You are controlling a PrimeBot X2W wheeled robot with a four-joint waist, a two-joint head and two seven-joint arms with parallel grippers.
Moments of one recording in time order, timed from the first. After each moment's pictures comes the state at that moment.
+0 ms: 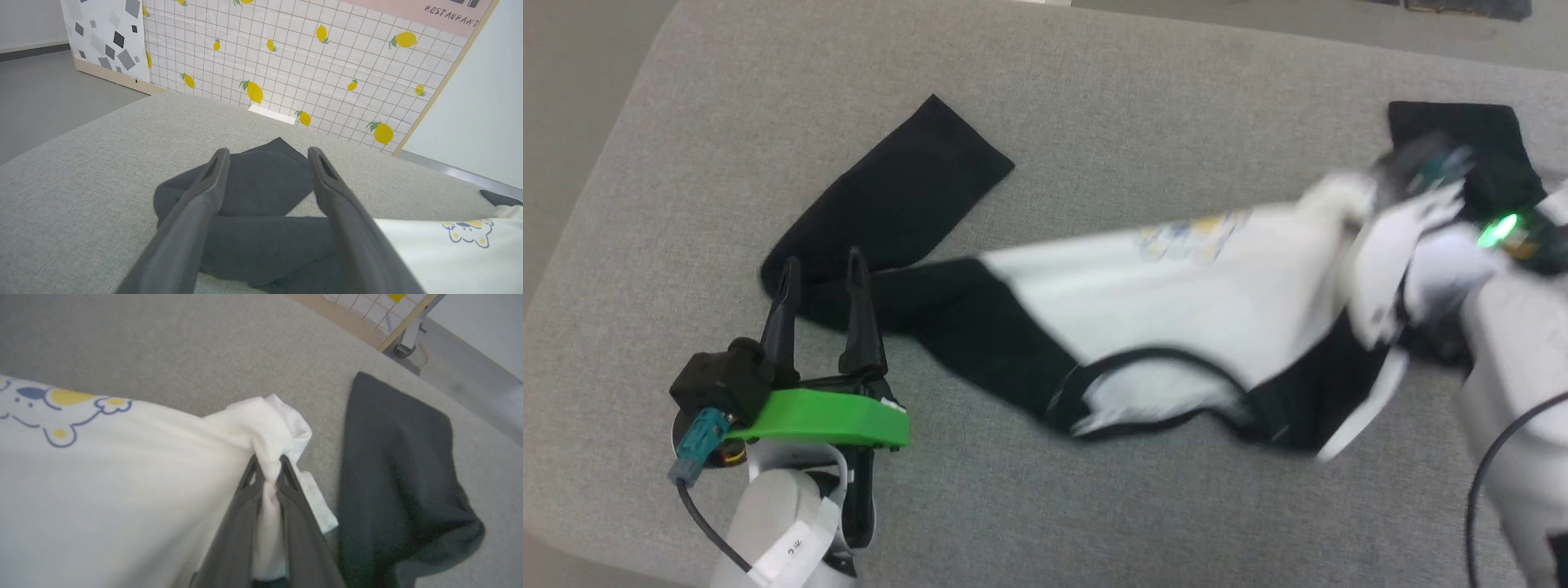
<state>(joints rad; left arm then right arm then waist) -0.21 0.05 -0.07 0.07 -0.35 0.02 -0.26 -0.63 -0.29 0.19 0.45 0.12 0.13 0.52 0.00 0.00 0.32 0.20</state>
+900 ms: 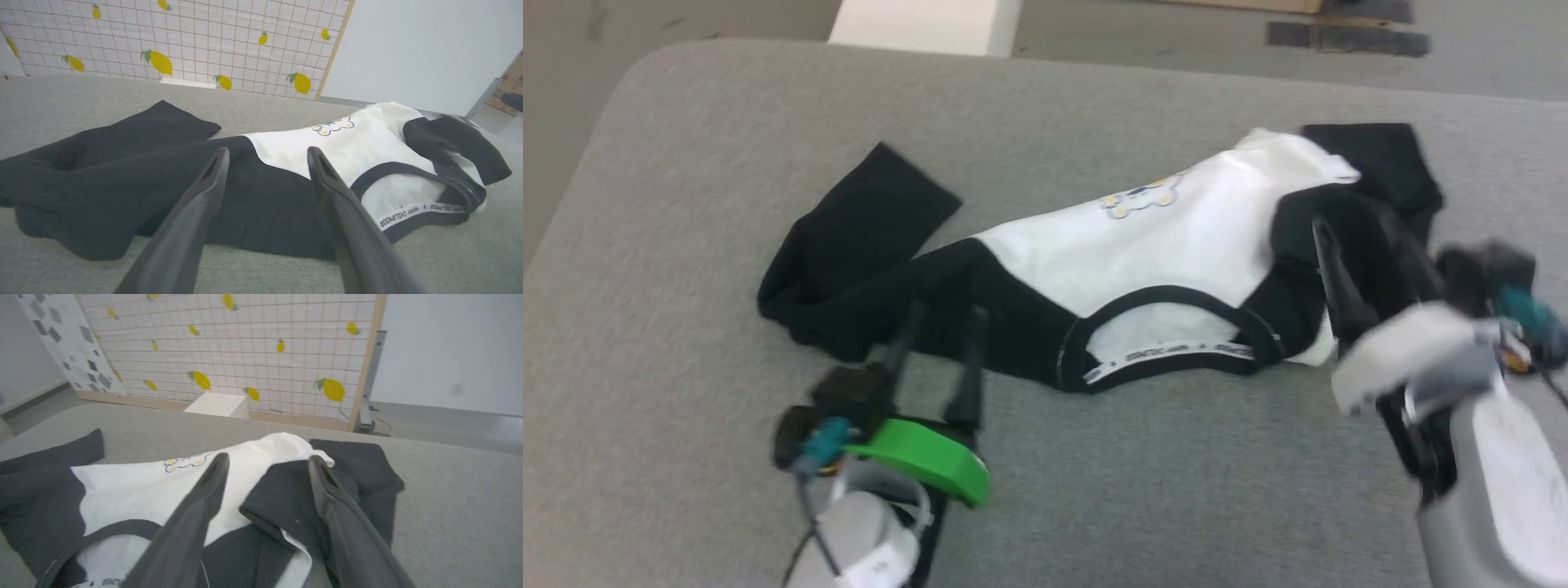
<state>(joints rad) -0.21 0.05 -0.24 0.22 -0.28 -0.08 -0.24 -0.35 -0.12 0.00 0.21 0.17 0.13 0.03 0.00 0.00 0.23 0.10</state>
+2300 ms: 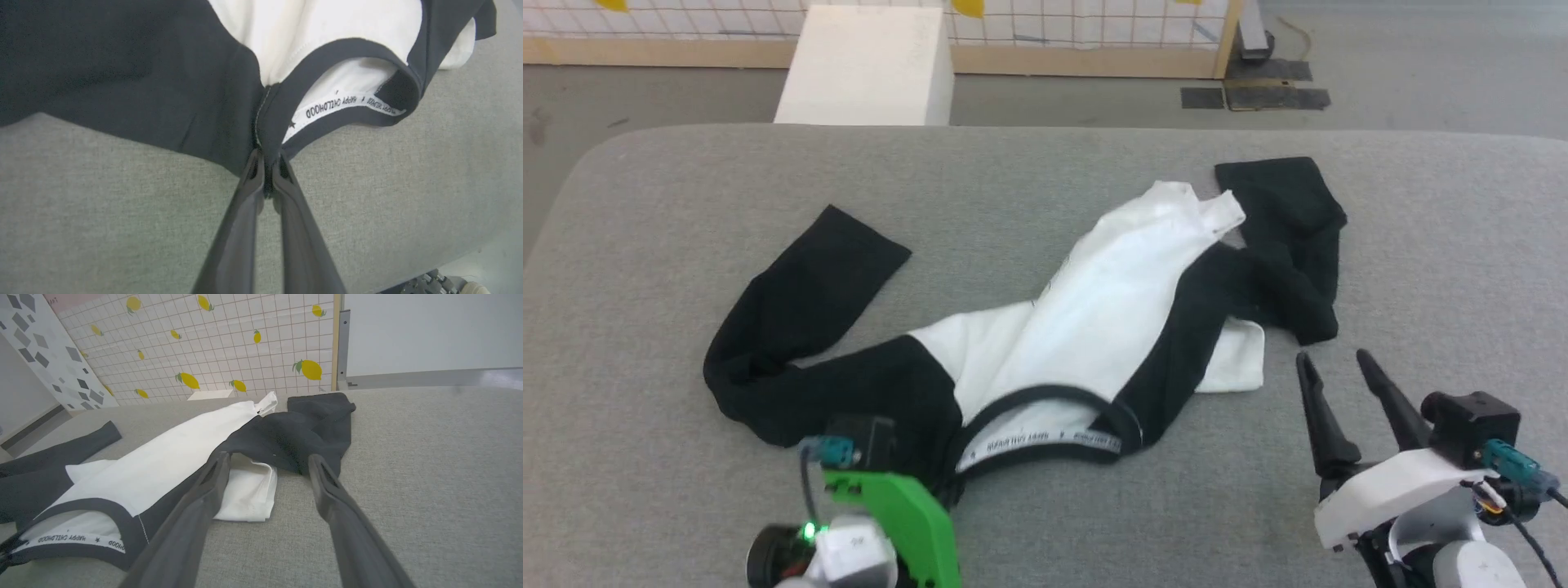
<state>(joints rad) 0.00 0.17 -0.27 -0.09 -0.44 0.04 0.57 -0.02 -0.05 0.00 0.04 0.22 0.13 0.00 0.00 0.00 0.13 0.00</state>
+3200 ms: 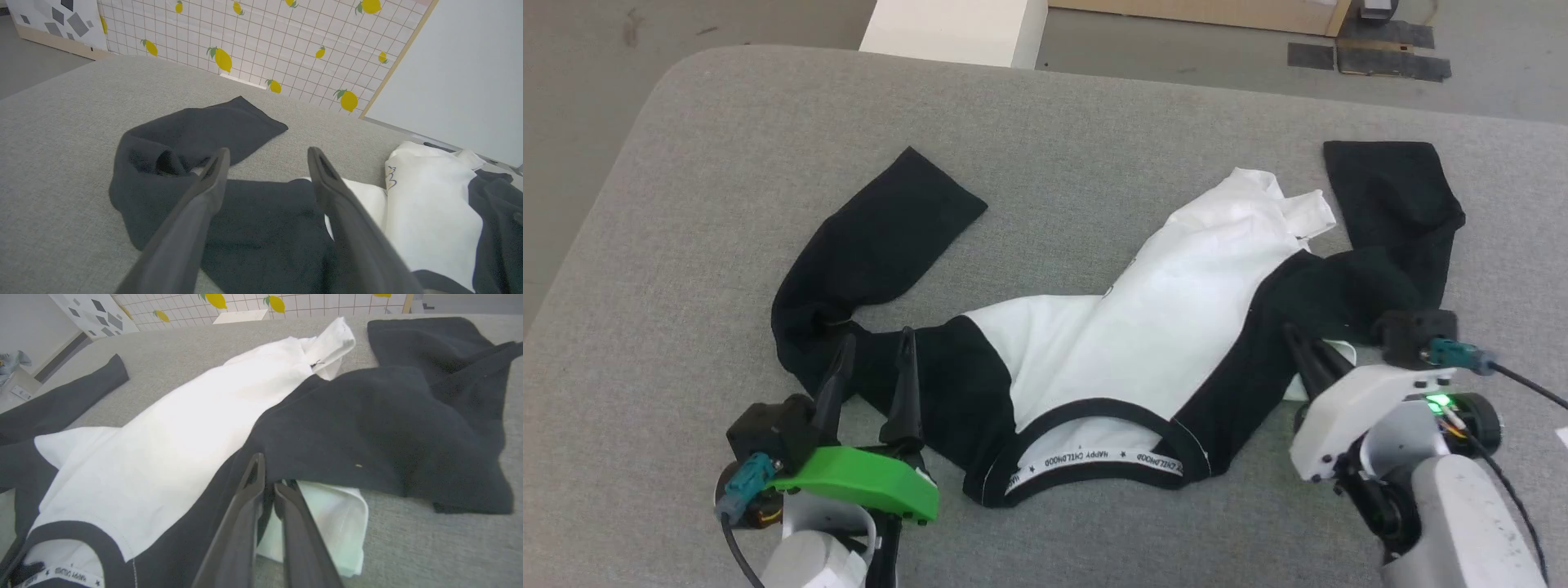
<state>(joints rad) -0.09 0.08 -0.17 0.07 -0.40 0.02 -0.19 -0.23 -0.05 0.01 0.24 0.25 0.13 0.24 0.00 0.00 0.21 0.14</state>
